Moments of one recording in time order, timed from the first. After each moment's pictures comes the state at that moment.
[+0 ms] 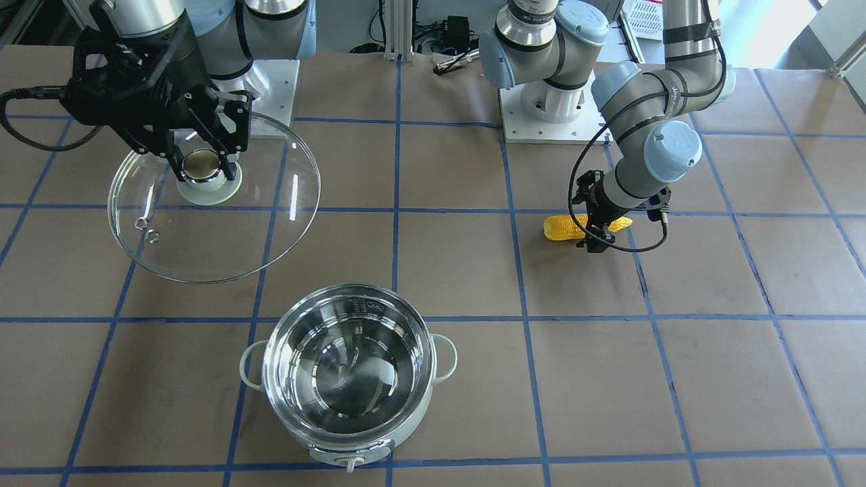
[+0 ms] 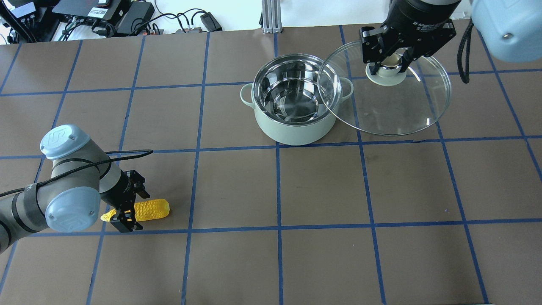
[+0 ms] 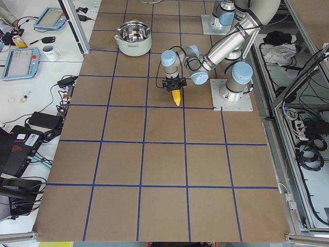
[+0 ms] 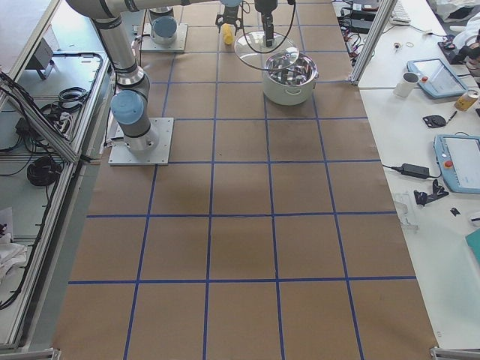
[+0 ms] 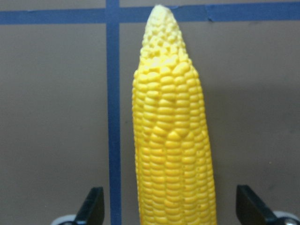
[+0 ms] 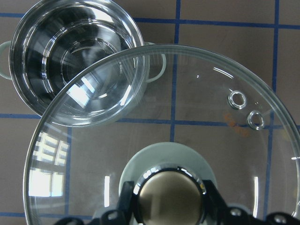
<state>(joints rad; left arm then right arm) -1.22 -1.65 -2.32 -0.97 1.57 -1.27 1.64 -1.57 1.47 -1.61 -1.58 0.01</state>
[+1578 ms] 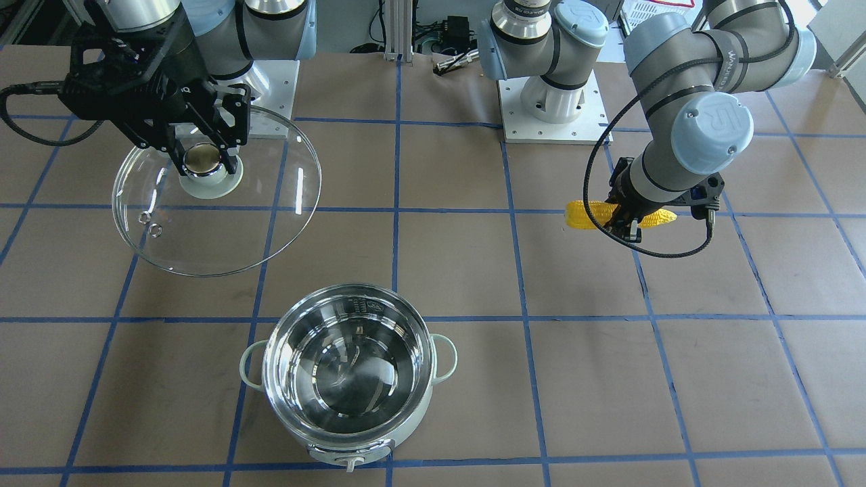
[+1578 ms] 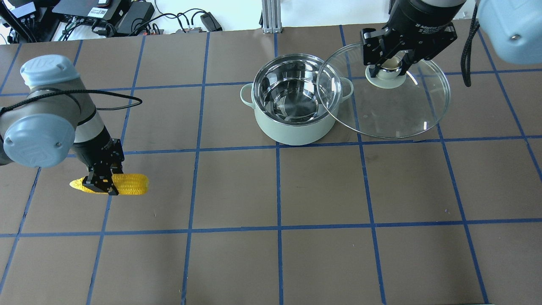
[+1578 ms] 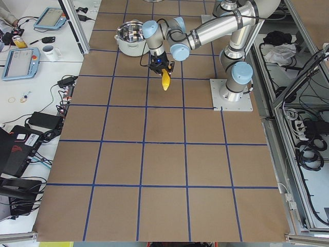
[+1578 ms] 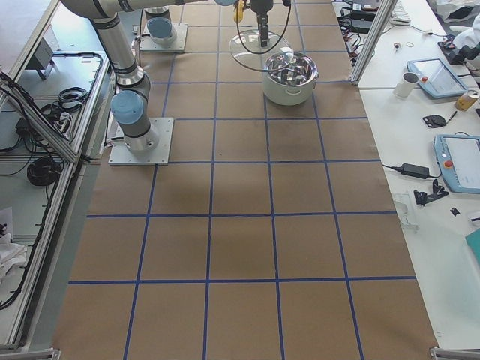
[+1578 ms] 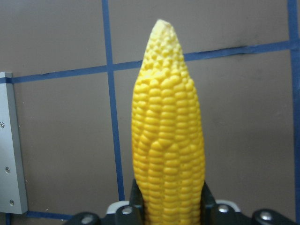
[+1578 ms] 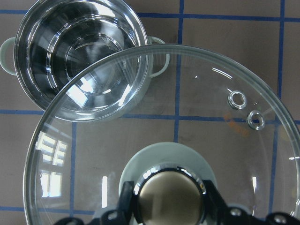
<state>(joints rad) -1.38 -1.64 -1.89 -1.43 1.70 -1.31 1.63 -1.58 1.48 -1.60 -1.55 0.01</state>
